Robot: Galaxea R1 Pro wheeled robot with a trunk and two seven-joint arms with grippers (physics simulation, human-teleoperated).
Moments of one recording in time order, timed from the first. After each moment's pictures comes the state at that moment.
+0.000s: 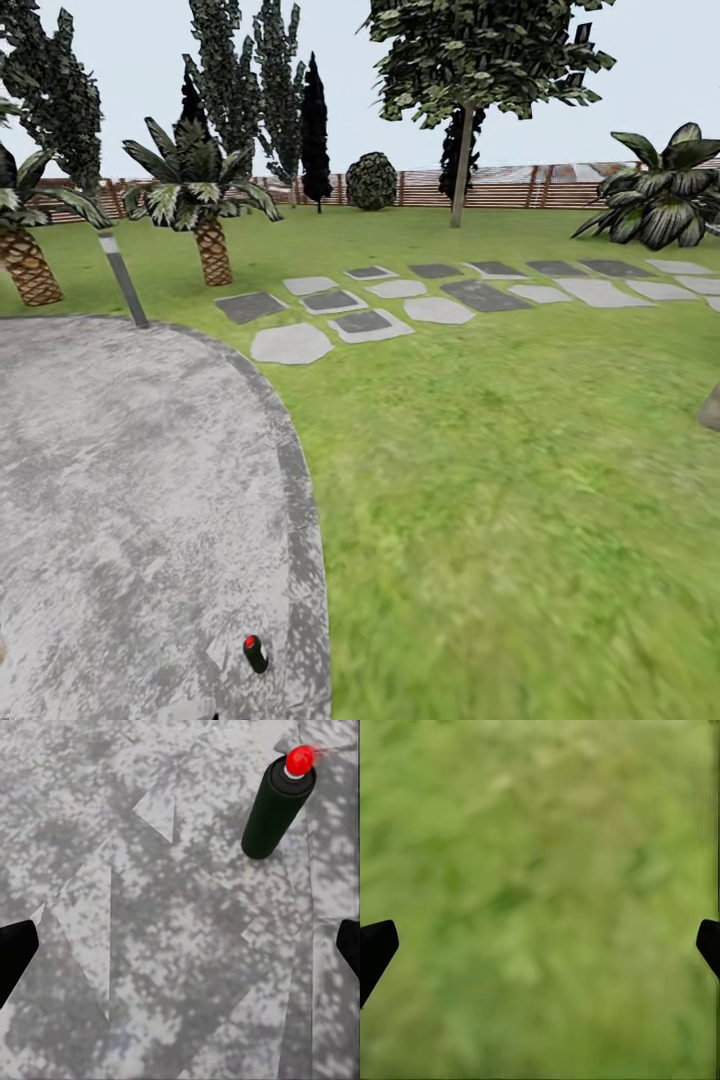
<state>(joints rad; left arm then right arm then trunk) -0.25 0.06 0.16 -0.31 0.02 -0.26 0.00 -0.04 -0.04 0.00 -0.52 0.01 -0.32 0.00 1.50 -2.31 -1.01</state>
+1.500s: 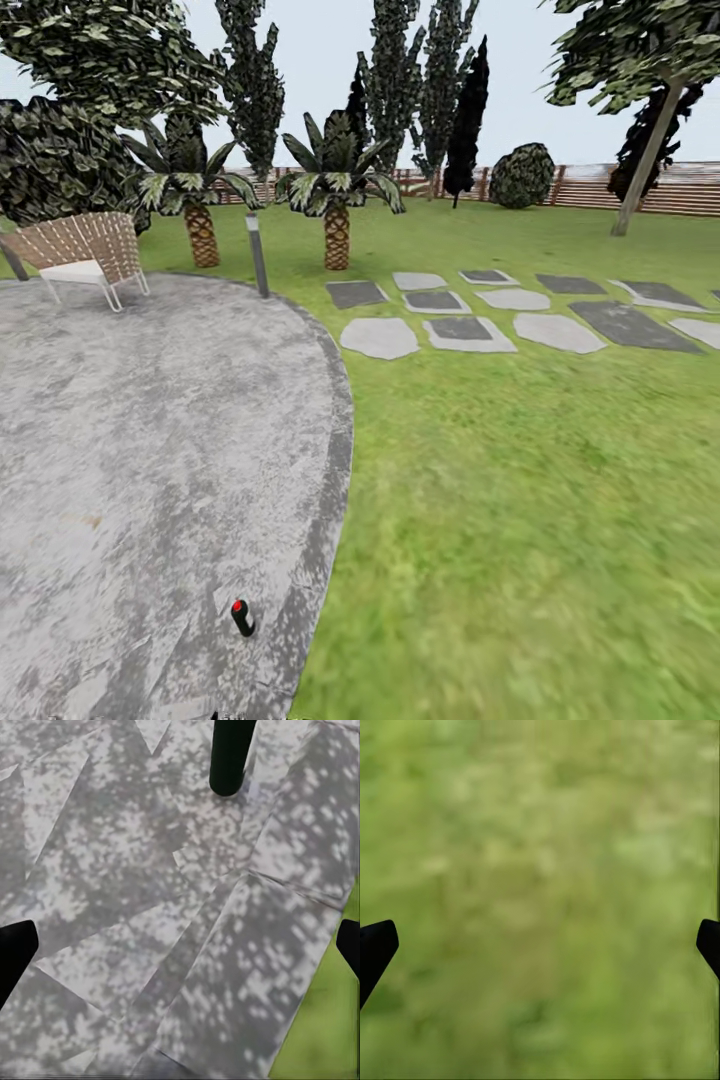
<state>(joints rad) -0.25 0.06 0.16 -0.32 0.02 -0.26 0.00 -0.04 -0.04 0.00 -0.52 0.01 -0.32 0.00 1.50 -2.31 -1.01</state>
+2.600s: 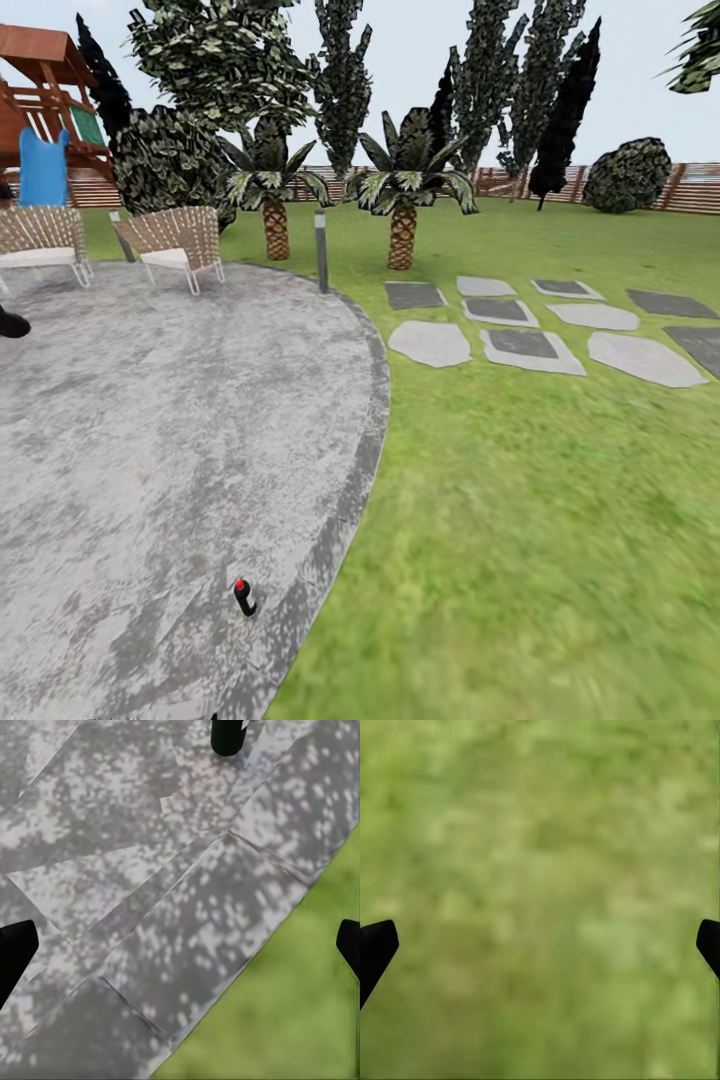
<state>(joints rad) -0.25 0.06 0.16 -0.31 0.02 -0.26 0.00 -0.04 -0.04 0.00 -0.52 0.01 -0.32 0.00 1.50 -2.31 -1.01</state>
